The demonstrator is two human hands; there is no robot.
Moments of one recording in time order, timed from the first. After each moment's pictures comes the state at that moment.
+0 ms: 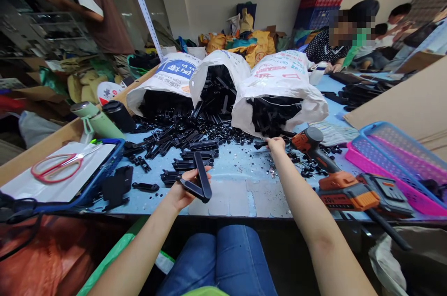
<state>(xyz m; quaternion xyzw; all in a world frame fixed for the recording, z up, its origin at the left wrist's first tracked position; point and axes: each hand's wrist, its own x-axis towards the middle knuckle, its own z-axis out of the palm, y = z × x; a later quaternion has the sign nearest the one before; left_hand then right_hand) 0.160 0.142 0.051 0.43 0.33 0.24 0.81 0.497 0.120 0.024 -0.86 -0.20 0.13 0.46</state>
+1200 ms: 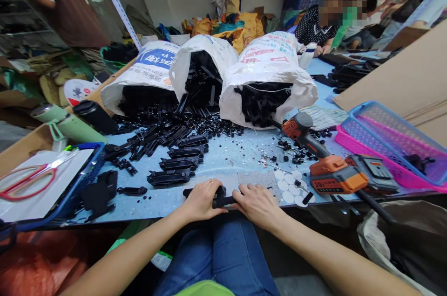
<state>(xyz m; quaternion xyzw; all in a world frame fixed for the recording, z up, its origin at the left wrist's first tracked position) 0.195 0.102 0.021 0.97 0.15 0.06 0.19 0.360 -0.030 0.045 -0.67 -0.75 -0.01 -0.03</state>
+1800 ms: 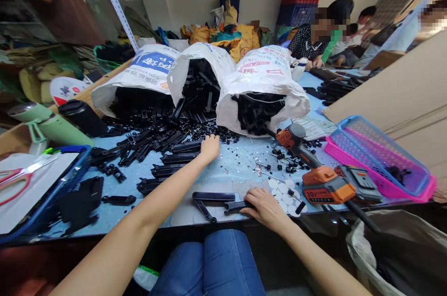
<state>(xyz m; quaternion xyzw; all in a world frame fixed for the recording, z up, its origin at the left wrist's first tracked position) 0.328 0.215 0.030 0.94 0.33 0.05 0.10 0.415 -0.043 0.002 -0.67 -0.73 0.10 0.10</state>
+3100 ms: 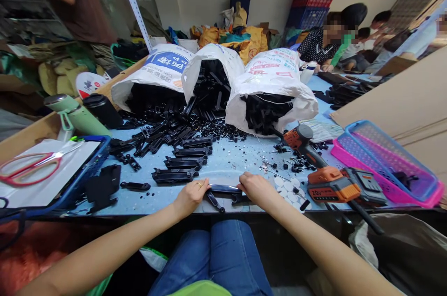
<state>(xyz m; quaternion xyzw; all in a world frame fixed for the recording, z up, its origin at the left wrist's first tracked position) 0.162 0.127 -0.022 0.97 0.14 0.21 0.04 0.374 0.008 0.069 -0.71 -0.70 0.08 -0.01</state>
